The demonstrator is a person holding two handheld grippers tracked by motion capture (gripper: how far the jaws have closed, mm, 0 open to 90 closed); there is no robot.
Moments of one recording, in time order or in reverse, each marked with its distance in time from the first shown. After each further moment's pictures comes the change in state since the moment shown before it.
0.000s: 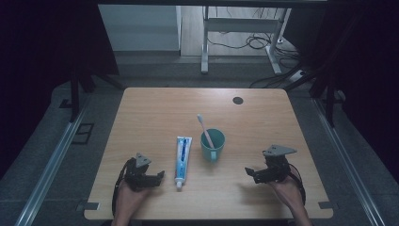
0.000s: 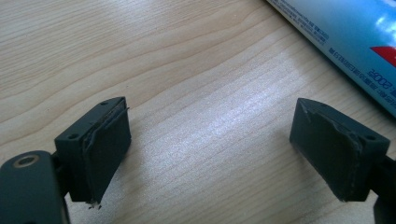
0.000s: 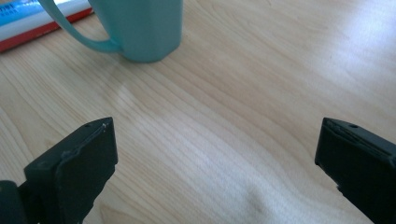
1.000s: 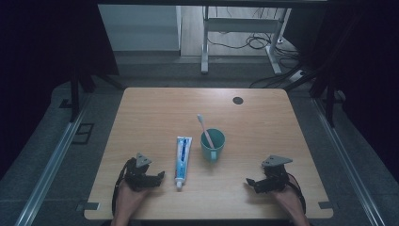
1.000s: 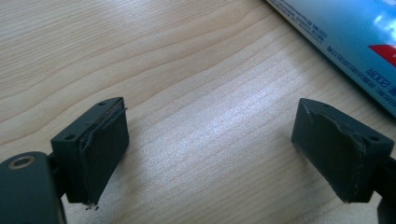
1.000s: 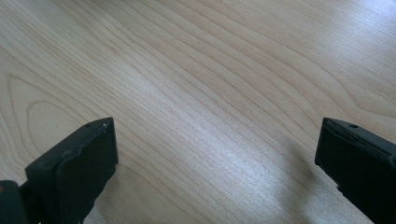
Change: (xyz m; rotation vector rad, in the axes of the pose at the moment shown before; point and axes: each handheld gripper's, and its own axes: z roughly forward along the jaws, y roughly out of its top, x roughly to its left) left arm -0.001 0.000 0.000 0.003 -0.005 0.003; right arm 0.001 -0.039 0.017 0.084 0.005 -0.007
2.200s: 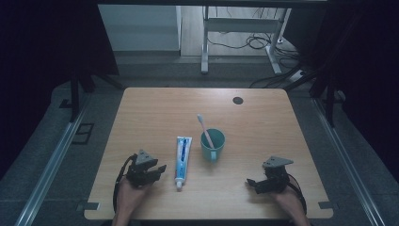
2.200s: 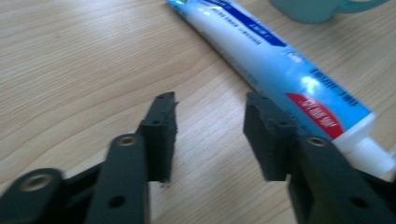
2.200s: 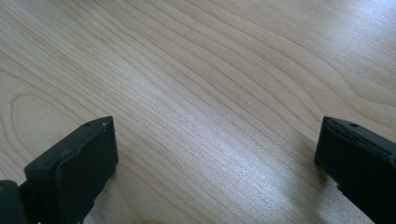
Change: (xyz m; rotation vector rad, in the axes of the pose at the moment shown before) left arm -0.011 0.023 -0.015 -0.056 -0.116 0.021; right arm -0.003 -0.007 0.003 -0.008 -0.006 0.003
